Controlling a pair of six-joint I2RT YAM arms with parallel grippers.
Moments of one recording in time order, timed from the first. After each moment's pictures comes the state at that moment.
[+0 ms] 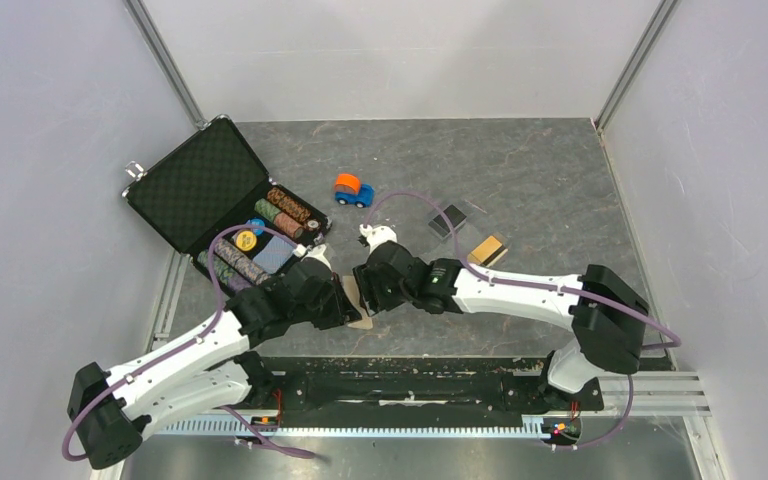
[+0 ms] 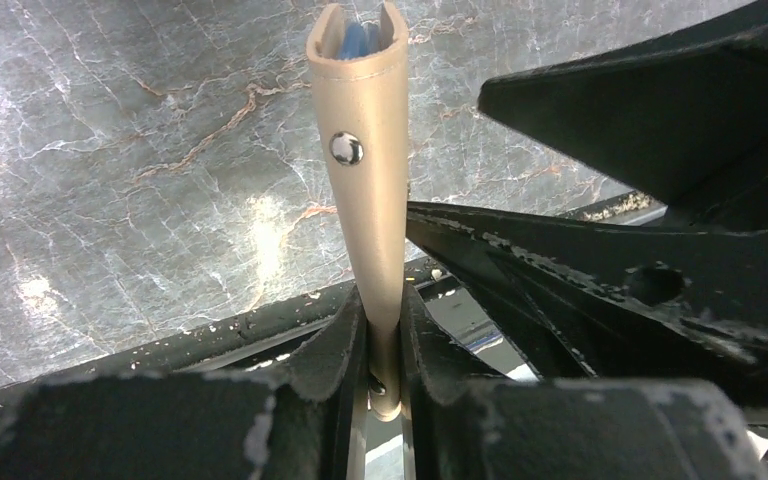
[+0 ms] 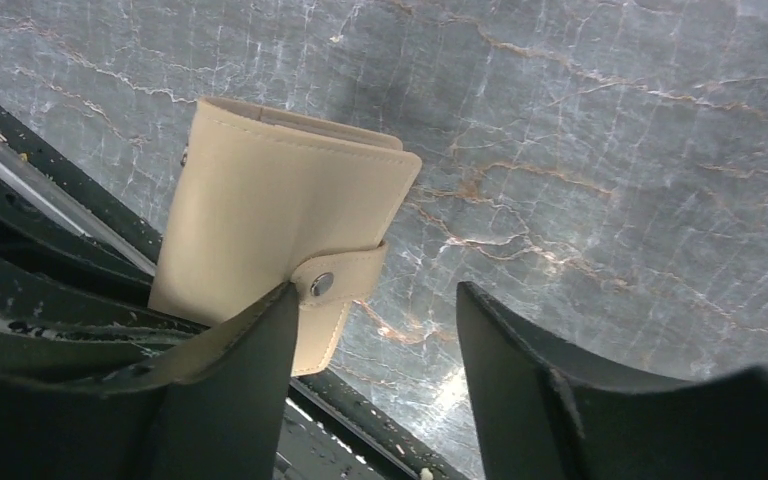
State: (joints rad) left arm -0.85 0.84 0.59 -0.58 0.01 -0.98; right arm 1.11 1.57 1.07 -0.30 0.17 0.54
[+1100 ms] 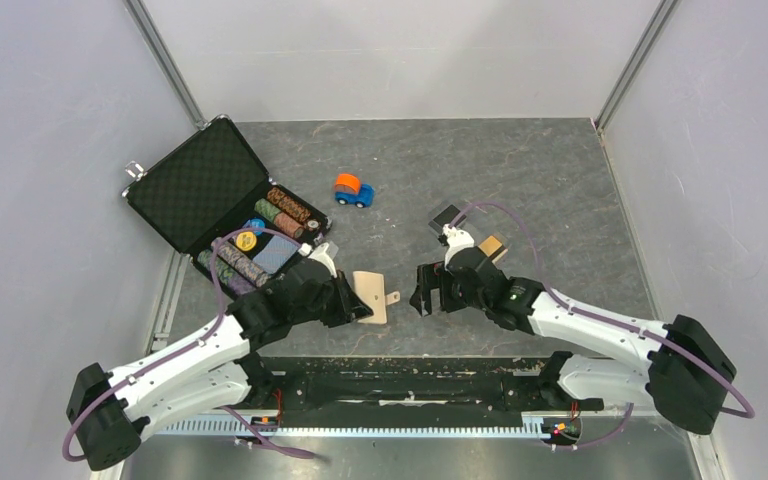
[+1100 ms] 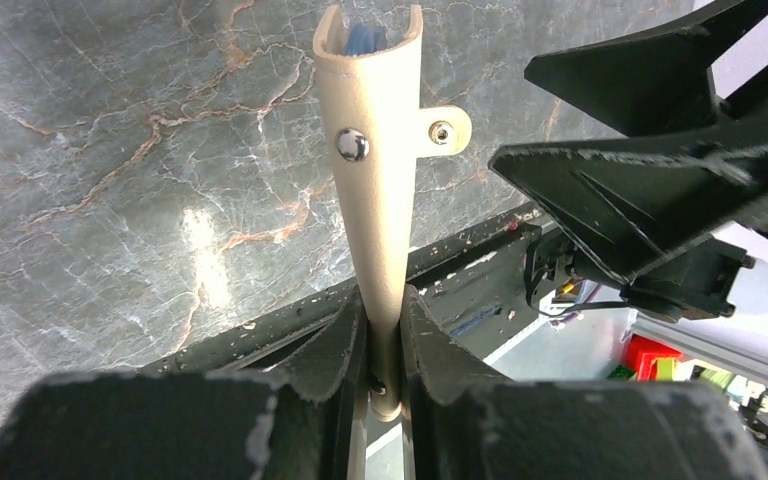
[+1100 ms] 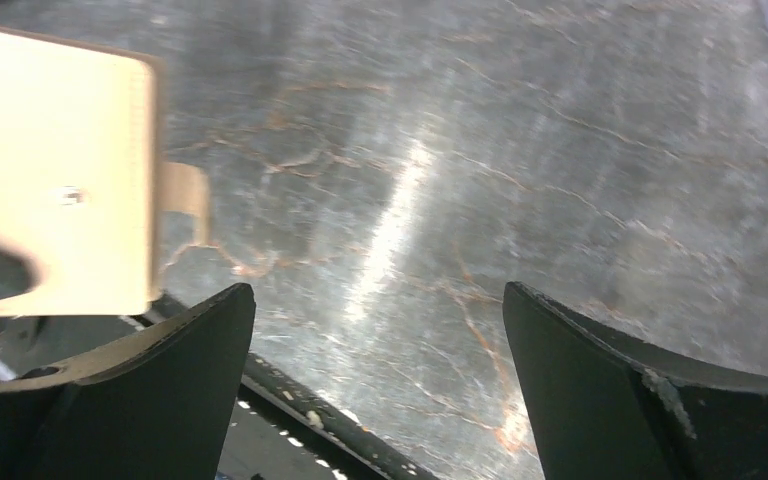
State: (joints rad) left arm -0.86 0.83 0.54 -0.41 0.06 -1.01; right arm 0.88 1.16 0.60 -0.21 0.09 0.57
